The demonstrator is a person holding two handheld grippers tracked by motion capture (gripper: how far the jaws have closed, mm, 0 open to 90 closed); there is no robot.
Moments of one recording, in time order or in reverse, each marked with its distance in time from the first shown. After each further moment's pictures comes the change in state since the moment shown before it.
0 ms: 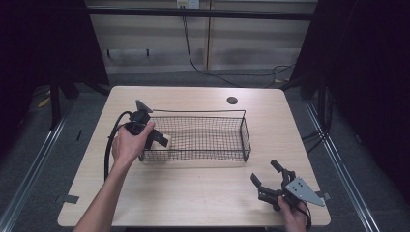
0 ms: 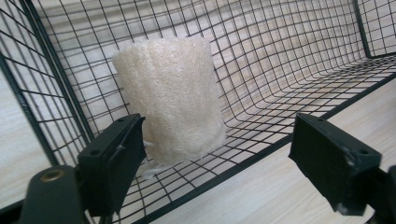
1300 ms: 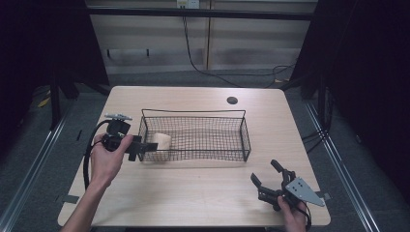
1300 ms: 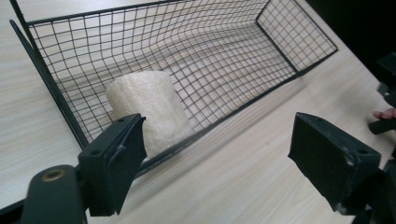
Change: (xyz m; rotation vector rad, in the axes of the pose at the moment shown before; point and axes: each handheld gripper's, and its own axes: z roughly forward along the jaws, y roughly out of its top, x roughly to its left) left arm -0.002 -0.066 -0.049 -0.351 -0.106 0.208; right arm 0.000 0.000 0.000 -0.002 -0.004 -0.002
